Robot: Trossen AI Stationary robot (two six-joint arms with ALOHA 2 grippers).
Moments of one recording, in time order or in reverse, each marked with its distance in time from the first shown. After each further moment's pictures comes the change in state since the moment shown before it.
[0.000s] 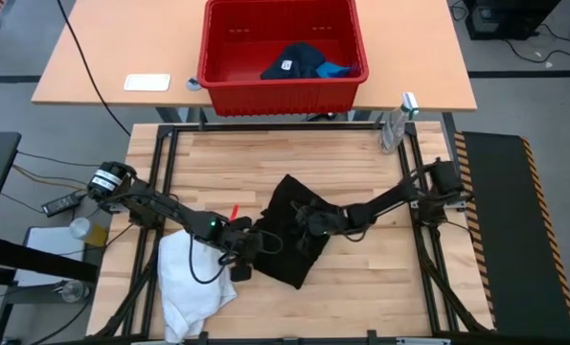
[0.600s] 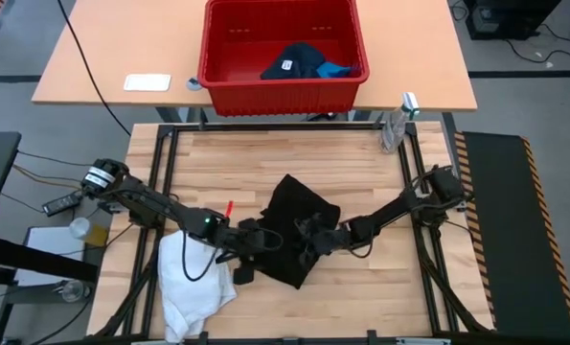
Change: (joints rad) left arm -0.007 -0.065 0.018 0.126 0.038 -0.020; right arm 0.131 0.022 0.003 0.012 0.098 0.140
